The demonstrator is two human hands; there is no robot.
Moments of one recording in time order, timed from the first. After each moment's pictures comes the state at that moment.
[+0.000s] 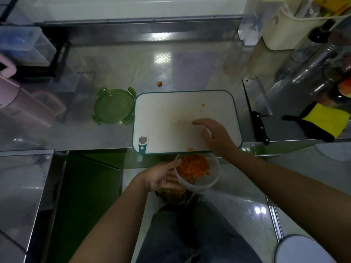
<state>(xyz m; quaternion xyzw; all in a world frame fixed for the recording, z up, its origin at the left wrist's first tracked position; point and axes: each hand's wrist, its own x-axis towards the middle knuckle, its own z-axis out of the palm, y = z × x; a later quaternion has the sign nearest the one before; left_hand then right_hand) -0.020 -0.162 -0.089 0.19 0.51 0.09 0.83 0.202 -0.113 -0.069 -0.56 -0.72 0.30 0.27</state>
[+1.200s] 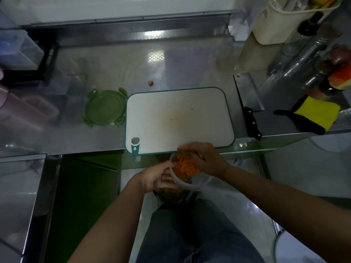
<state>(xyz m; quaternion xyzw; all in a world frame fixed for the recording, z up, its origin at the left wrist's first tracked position) -0.009 -0.165 -0.091 0.19 0.55 0.10 0.81 0.193 -0.162 -0.080 -0.46 -0.75 0.37 0.29</state>
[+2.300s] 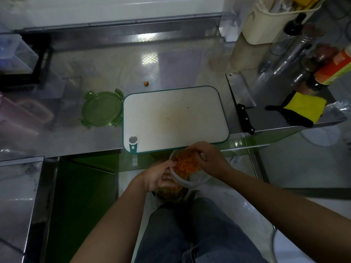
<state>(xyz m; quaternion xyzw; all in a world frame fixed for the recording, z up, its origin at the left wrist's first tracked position) -0.004 -0.174 -0.088 0.22 0.54 0.09 0.81 0.203 -0.189 -0.079 -0.56 -0.72 0.32 0.27</state>
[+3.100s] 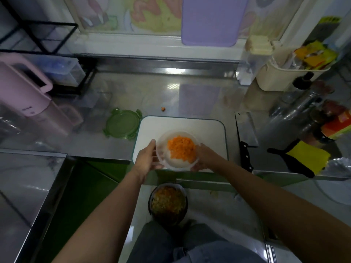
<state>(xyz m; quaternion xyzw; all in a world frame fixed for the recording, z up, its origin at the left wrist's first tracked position) -0.005 -0.128 -0.015 0.28 0.66 0.34 0.61 0.205 -0.105 -0.006 -0.61 -0.59 0.53 0.04</state>
